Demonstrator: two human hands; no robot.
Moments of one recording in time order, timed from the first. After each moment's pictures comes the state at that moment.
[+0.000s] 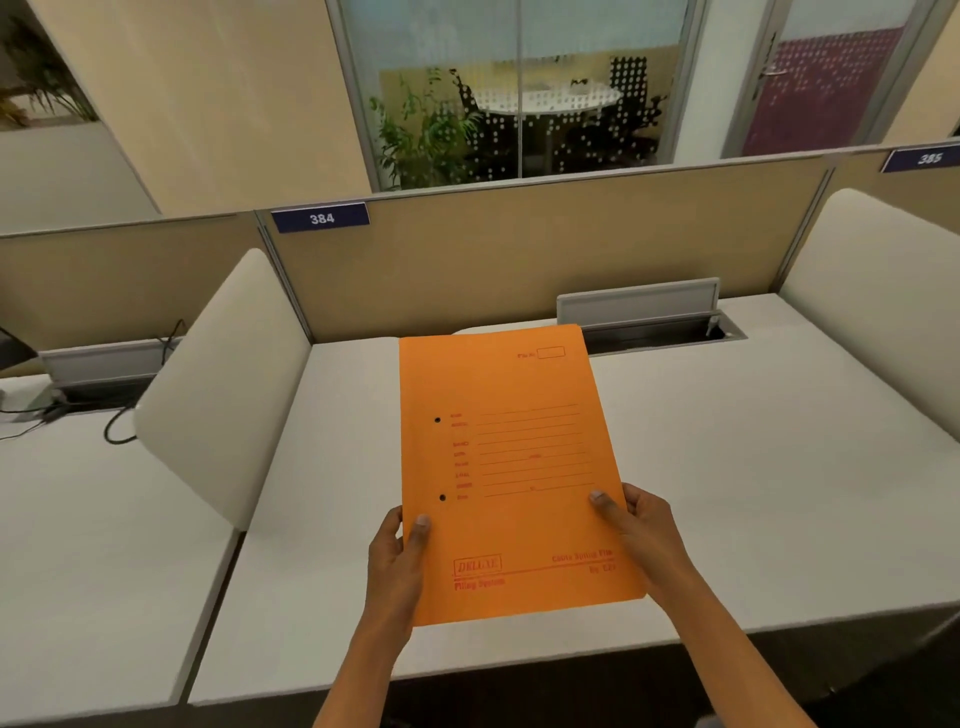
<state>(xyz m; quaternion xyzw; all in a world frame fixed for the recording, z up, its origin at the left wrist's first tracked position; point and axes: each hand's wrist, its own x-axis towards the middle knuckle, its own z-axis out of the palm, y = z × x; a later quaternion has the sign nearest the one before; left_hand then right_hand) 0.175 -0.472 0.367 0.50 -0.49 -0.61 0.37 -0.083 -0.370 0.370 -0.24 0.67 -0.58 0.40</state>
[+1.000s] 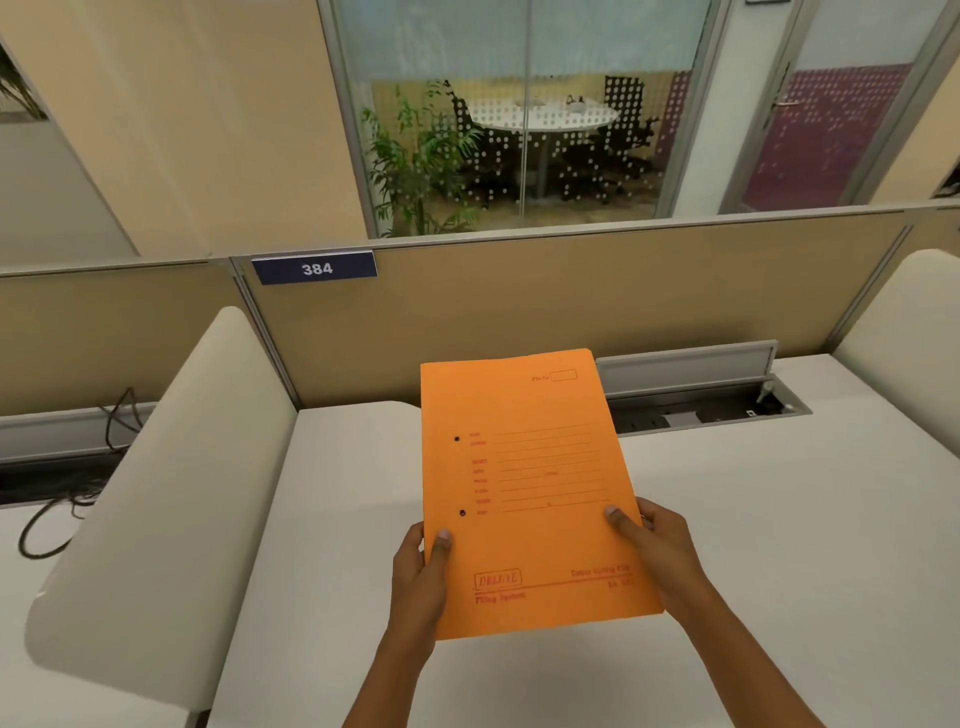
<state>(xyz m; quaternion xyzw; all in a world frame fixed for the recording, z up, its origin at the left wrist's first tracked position) 0.111 -0.713 0.350 0.52 -0.50 -0.61 0.34 -0.140 -0.604 0.365 -0.23 0.73 -0.55 0.34</state>
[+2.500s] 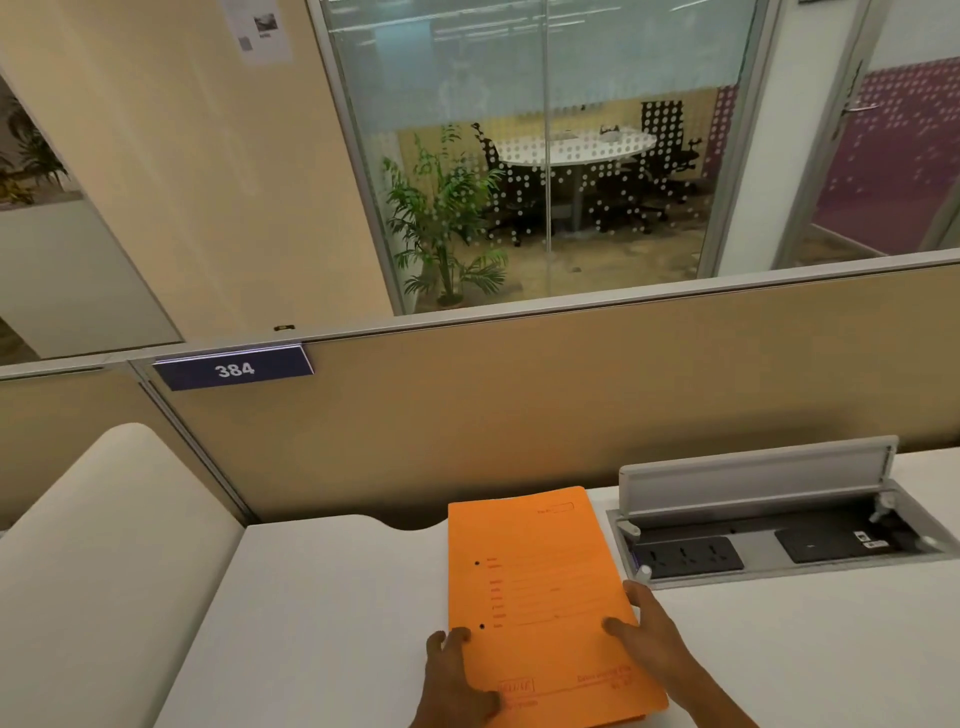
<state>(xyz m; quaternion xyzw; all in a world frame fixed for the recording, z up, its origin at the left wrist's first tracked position) -0.074 -0.885 0.226 0.59 -0.67 -0.44 -0.03 -0.327 -0.797 0.223 -0.29 0.79 -0.34 0.43</state>
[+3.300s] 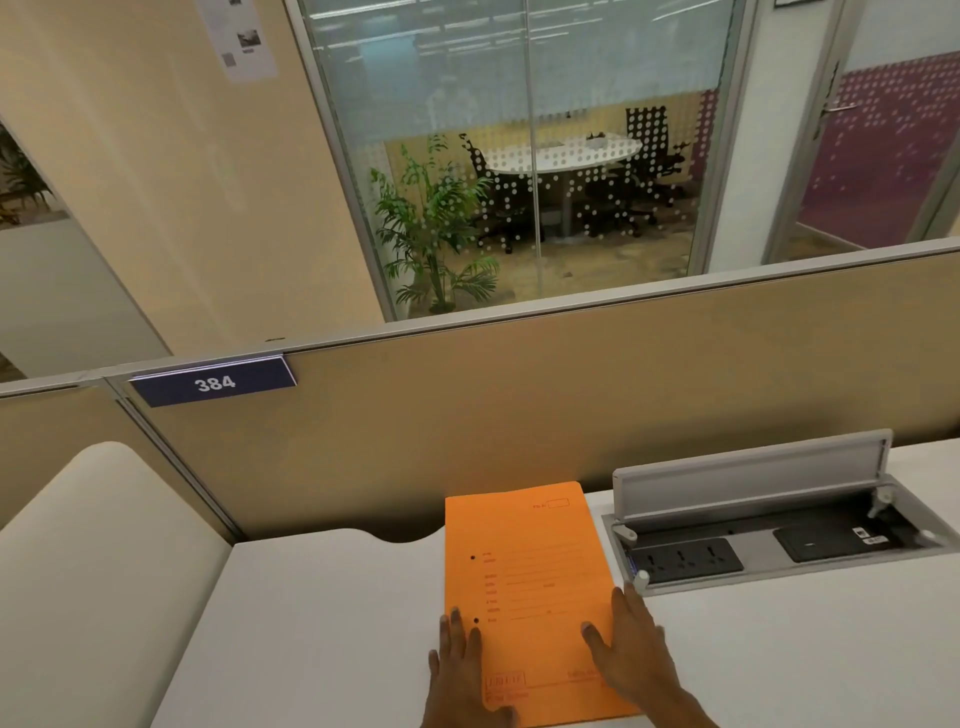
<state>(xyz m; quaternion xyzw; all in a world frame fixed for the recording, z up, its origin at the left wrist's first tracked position) -0.096 -0.901 0.201 0.51 -0.81 -0.26 -0.14 -0.312 -0.812 0.195 -0.40 0.86 -0.17 0.29</state>
